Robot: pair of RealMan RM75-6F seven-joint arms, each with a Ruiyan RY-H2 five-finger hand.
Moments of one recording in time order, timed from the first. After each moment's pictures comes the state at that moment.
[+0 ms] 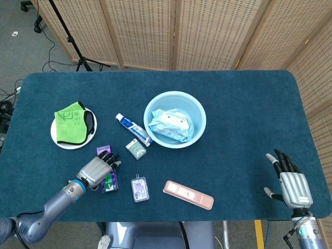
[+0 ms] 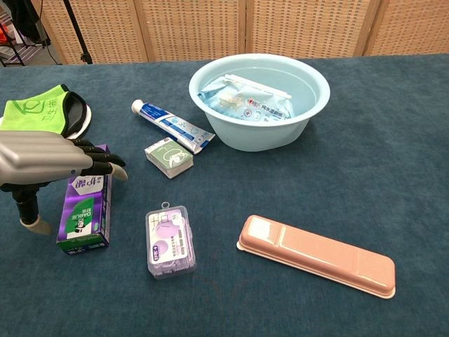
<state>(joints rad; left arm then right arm) -0.78 -1.26 0.08 -1.81 0.98 0.81 0.75 0.14 -1.17 0.01 -1.71 -1.42 1.42 -0.13</state>
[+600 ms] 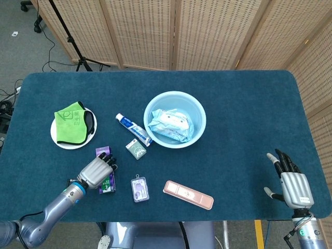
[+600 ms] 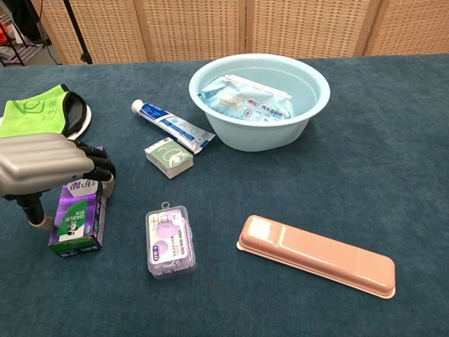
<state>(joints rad) -0.72 -1.35 0.13 -1.70 1.16 0.93 0.71 0.12 -1.16 0.02 -1.72 -1.43 1.42 -0.11</state>
